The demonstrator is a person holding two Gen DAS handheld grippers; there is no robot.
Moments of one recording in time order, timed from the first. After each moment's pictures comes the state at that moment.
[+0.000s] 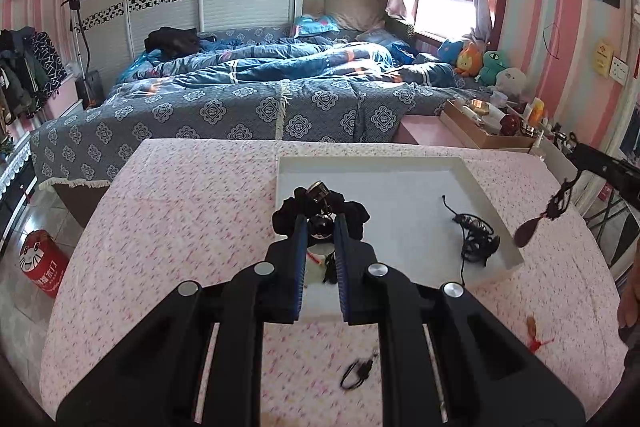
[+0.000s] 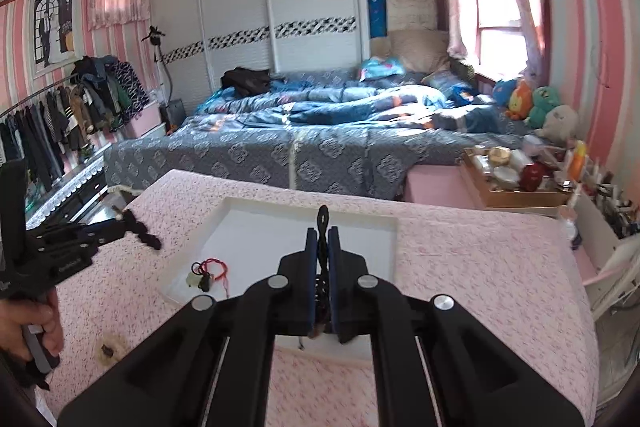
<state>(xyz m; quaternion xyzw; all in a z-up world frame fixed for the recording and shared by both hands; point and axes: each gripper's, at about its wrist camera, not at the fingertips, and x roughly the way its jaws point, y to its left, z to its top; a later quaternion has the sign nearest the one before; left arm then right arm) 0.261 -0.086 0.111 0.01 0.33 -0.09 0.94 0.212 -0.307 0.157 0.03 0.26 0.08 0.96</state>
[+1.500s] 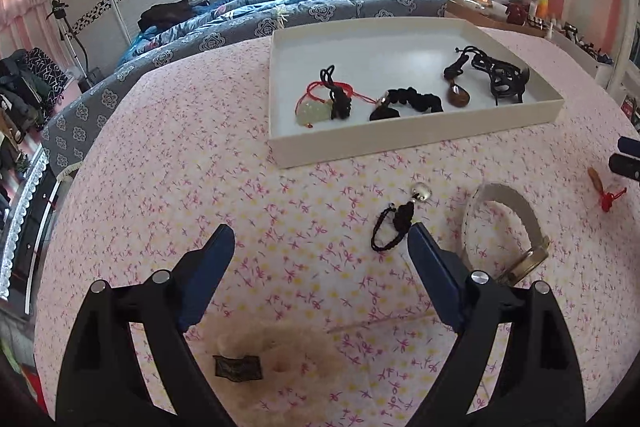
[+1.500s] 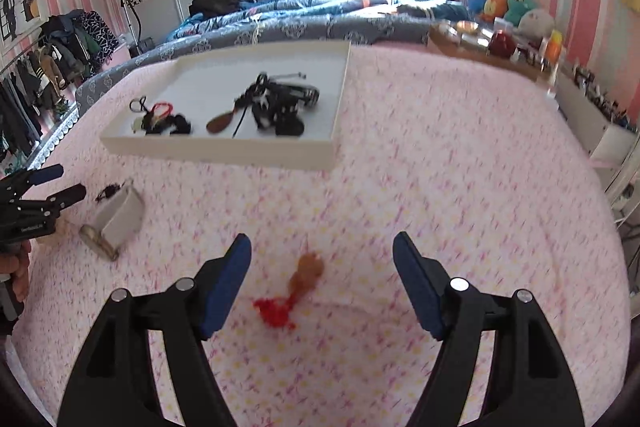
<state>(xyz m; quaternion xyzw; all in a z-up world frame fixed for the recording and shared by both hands) 0.200 -0.087 -0.010 0.11 0.41 -0.07 0.90 0.135 -0.354 0.005 0.04 0.39 0.03 0.92</state>
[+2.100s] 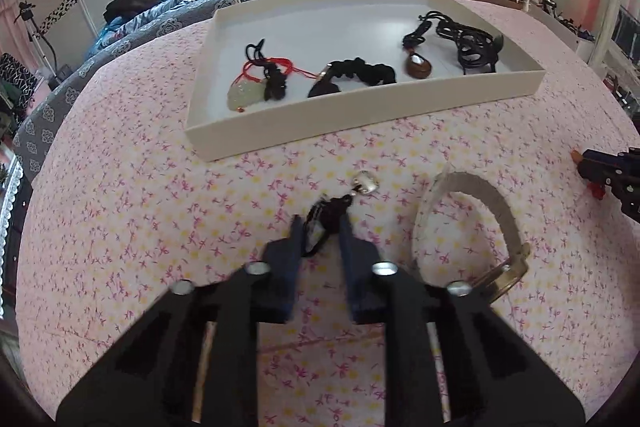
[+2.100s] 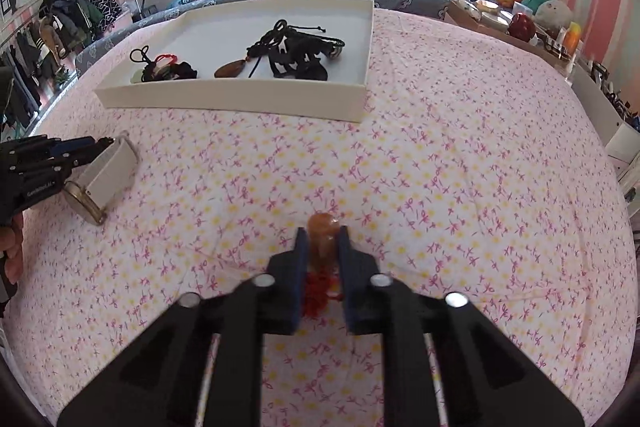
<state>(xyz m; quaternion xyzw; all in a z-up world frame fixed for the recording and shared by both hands) 0.211 -0.123 -0.029 0.12 0.44 -0.13 0.88 0.138 -0.329 -0.021 0.01 0.43 0.04 0.90</state>
